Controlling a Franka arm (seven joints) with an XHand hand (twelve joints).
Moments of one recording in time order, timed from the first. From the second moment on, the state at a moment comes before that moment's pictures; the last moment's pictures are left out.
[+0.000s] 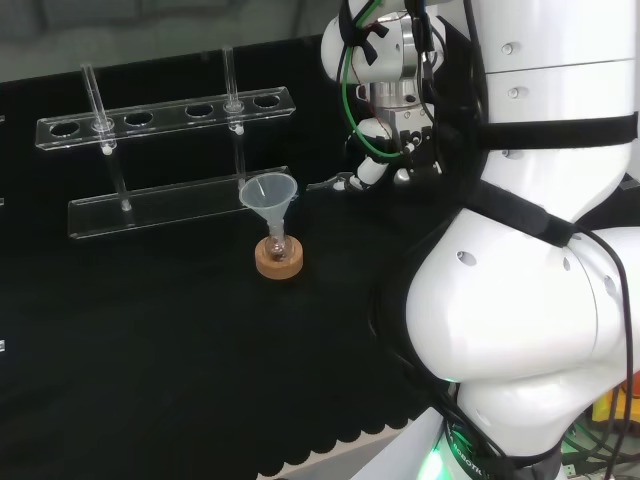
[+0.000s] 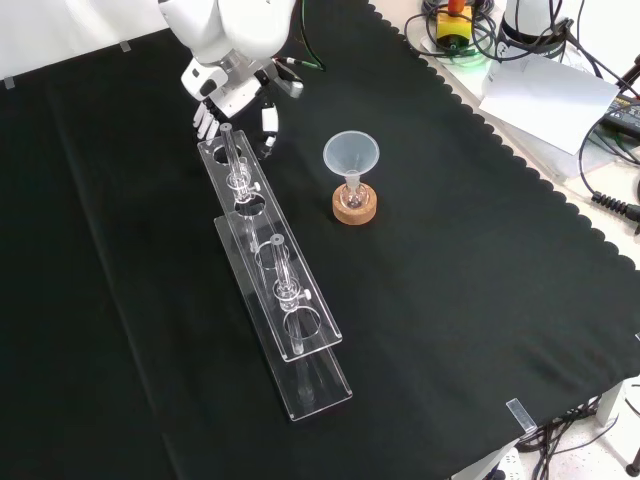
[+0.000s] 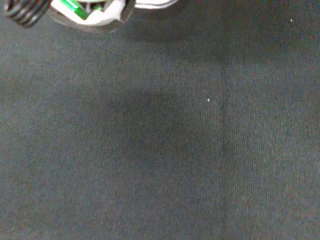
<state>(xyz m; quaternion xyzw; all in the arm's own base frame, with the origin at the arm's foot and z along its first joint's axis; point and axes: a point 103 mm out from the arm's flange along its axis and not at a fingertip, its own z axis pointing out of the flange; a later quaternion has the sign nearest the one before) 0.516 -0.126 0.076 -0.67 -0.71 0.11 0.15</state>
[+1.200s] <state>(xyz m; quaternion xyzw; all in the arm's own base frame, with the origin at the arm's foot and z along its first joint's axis) 0.527 -0.115 0.051 -0.67 -0.72 0.11 0.14</state>
